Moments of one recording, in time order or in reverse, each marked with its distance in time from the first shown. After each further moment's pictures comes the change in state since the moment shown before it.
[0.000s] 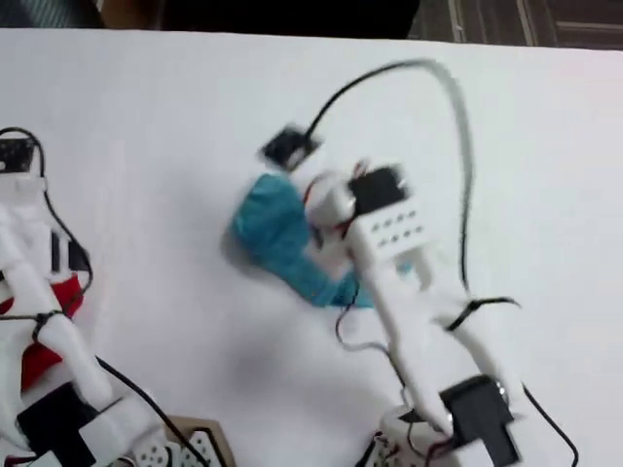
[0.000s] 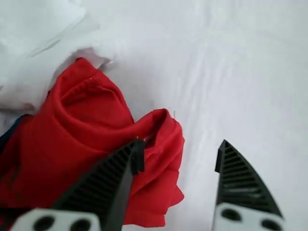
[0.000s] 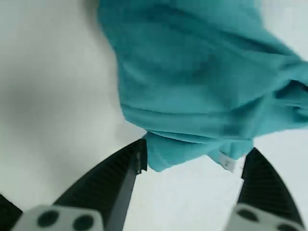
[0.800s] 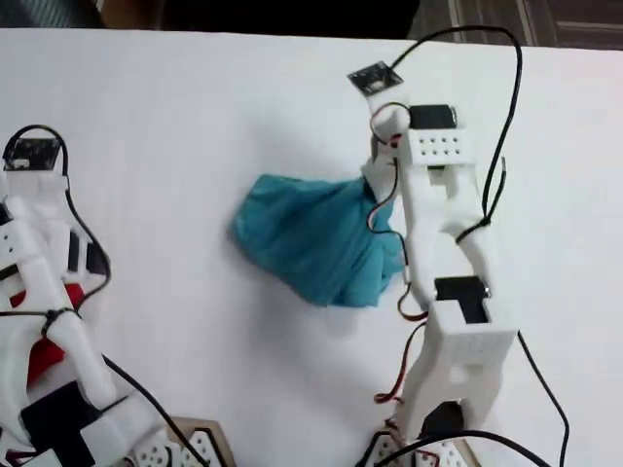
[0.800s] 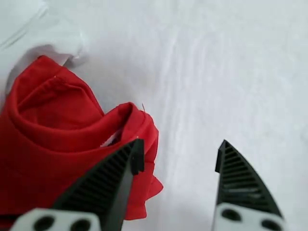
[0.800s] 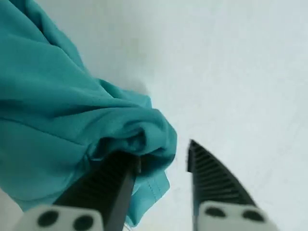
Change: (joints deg) left arm 5.0 0.0 0.0 4.4 0.2; right arm 21.2 35.5 -35.2 -4.1 -0.1
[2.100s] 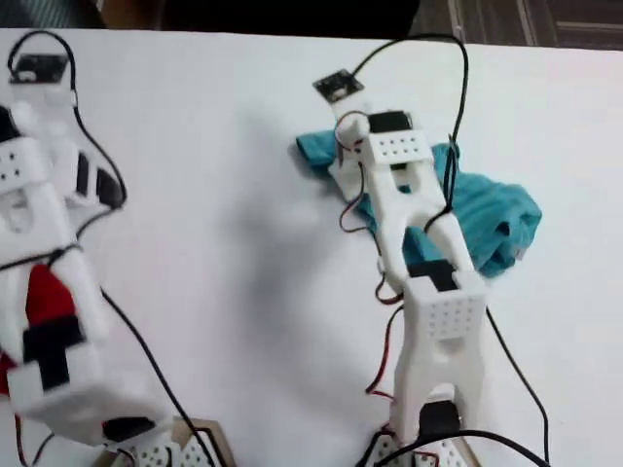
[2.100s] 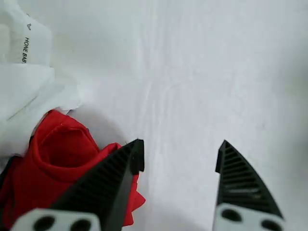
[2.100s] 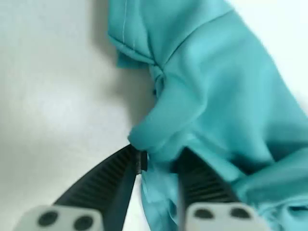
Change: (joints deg) left arm 10.5 16.6 -36.3 19.3 8.1; right arm -5.6 12.3 -10.0 -4.9 -2.4
